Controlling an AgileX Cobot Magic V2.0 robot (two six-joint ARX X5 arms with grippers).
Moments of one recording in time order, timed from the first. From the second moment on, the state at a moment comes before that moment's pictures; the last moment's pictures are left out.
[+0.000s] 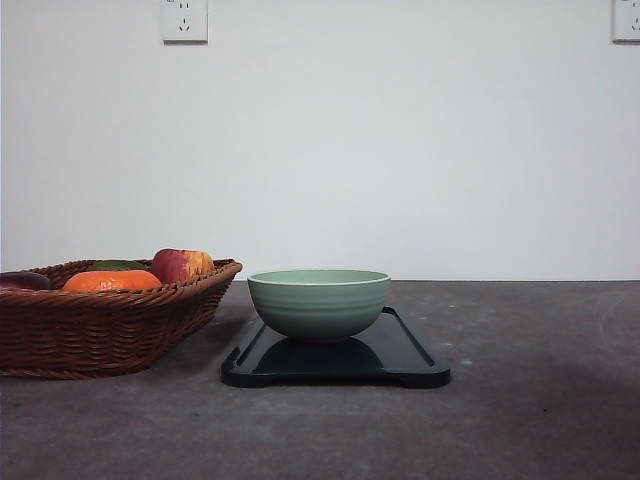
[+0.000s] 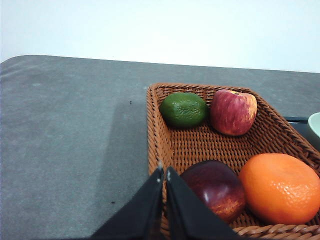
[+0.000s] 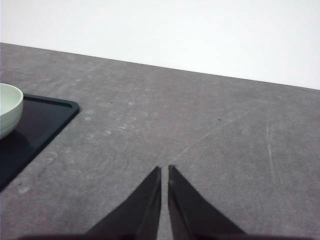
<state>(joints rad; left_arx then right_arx) -0.01 0.00 0.03 -0.14 0.06 -0.07 0.06 0.00 0.02 -0.10 -0.07 -0.07</state>
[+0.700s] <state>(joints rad) -0.01 0.00 0.03 -0.14 0.06 -0.07 0.06 0.00 0.02 -0.10 -0.07 -0.07</state>
